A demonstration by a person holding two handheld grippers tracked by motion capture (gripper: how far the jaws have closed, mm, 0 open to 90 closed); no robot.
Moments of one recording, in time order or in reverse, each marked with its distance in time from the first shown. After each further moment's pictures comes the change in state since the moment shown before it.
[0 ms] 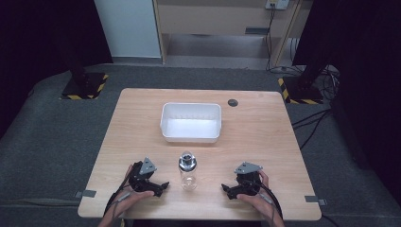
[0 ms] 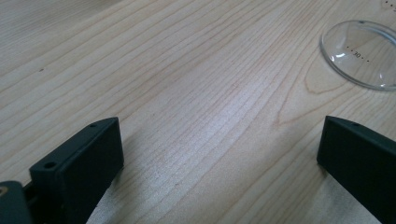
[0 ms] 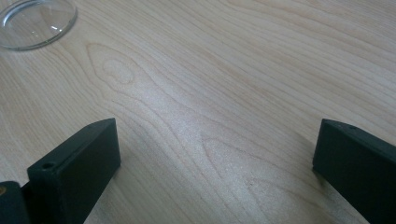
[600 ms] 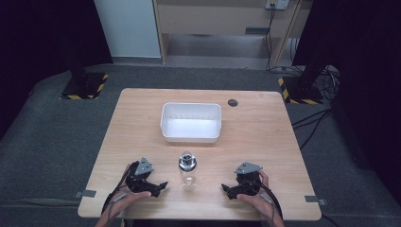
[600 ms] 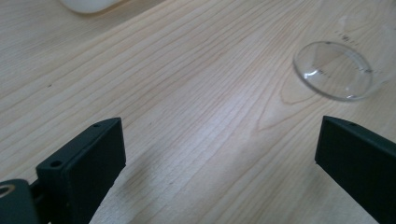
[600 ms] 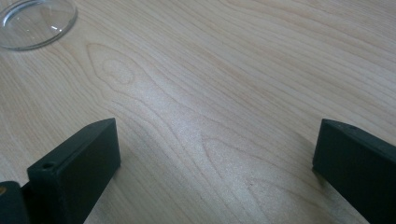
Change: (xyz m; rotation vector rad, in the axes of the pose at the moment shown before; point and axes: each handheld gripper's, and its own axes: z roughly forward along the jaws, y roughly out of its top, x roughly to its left) left arm -0.001 0.003 -0.015 -0.059 -0.035 0.003; right arm 0.000 0.000 0.000 0.000 0.000 0.000
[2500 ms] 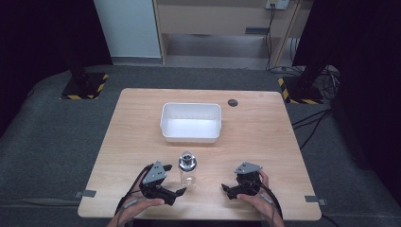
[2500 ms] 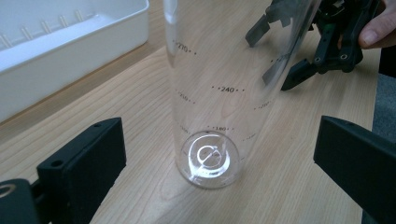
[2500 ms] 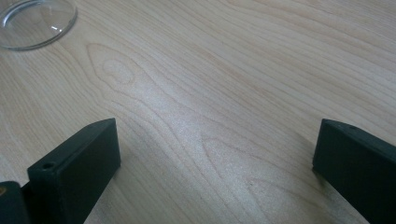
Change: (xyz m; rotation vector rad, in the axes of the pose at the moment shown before) left arm -0.055 0.037 -0.006 -0.204 -0.176 0.069; right arm 0.000 0.000 0.000 0.000 0.001 0.001
